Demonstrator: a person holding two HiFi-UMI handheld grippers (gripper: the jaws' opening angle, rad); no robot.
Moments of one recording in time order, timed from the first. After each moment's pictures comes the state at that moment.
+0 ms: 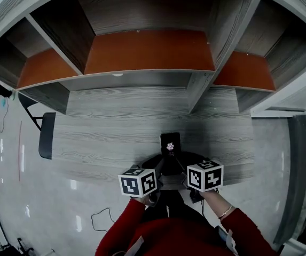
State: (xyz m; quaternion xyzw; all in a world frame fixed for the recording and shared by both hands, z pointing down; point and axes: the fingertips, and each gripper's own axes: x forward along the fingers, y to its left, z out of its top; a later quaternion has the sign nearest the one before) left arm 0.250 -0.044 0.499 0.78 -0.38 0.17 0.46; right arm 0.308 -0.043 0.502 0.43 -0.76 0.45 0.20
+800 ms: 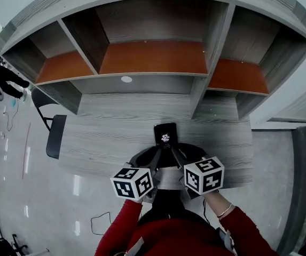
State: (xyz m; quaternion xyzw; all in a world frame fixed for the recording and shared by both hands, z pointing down) left arm 0.234 -0.066 0.412 0.82 -0.45 0.10 0.34; right arm 0.295 -0.069 0.413 0.43 -0.83 0.32 0.14
